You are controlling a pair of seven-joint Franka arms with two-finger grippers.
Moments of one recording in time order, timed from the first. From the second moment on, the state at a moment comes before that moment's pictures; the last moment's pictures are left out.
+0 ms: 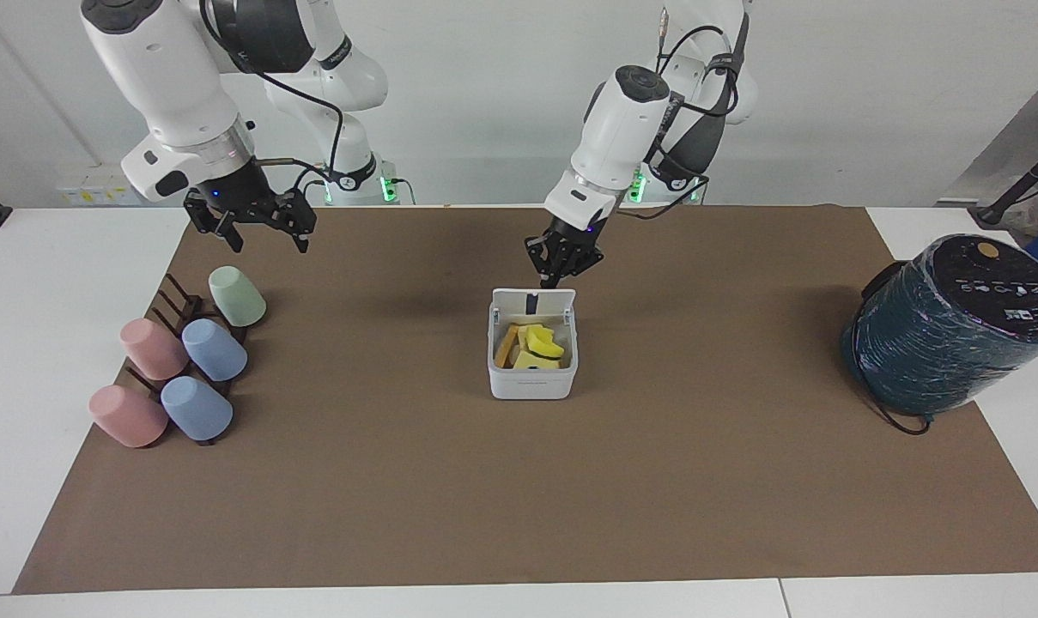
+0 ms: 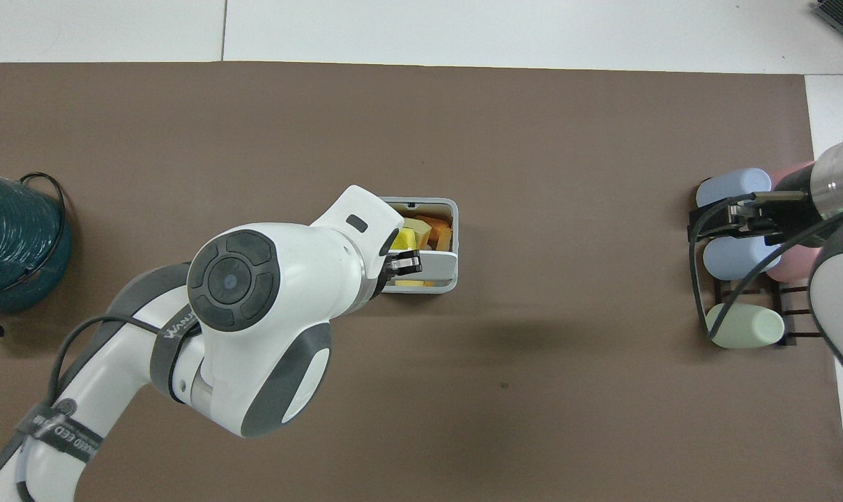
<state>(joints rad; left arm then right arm) -0.60 0.08 -0.03 -1.94 -0.21 2.36 -0.62 0.09 -0.01 -0.03 -1.65 0.02 1.62 0.11</state>
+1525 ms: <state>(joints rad) -0.57 0.29 -0.03 -1.84 -0.22 2.53 -0.62 0.09 -0.01 -0.03 -1.65 0.02 1.62 0.11</state>
